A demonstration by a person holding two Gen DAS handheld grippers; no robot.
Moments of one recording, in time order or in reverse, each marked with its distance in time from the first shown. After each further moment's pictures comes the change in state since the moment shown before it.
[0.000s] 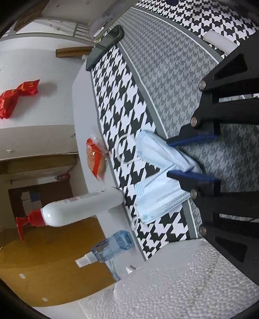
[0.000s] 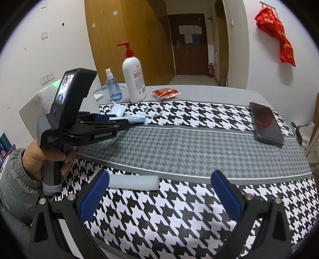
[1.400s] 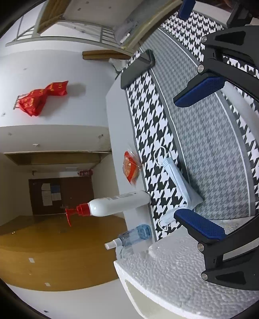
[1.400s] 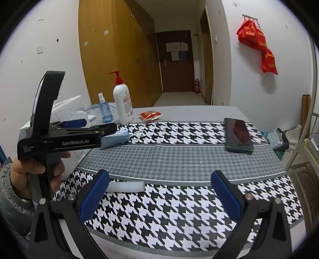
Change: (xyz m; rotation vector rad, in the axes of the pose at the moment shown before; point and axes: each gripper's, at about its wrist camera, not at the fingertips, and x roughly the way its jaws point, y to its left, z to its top) left arm -0.071 -0.027 0.010 -0.076 -0.194 0.001; right arm -0.050 -0.006 -0.002 0.036 -0.133 -0.076
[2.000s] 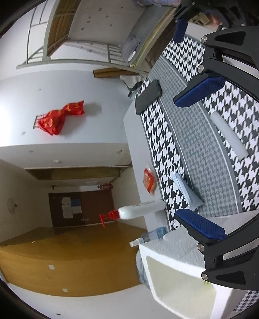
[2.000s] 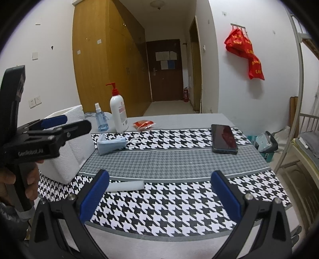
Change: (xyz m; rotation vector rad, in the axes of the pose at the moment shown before) left arm -0.078 -0.013 -0.003 0.044 -0.139 -0.092; right arm -0.041 0.011 -0.008 0.026 -0.075 -0.089
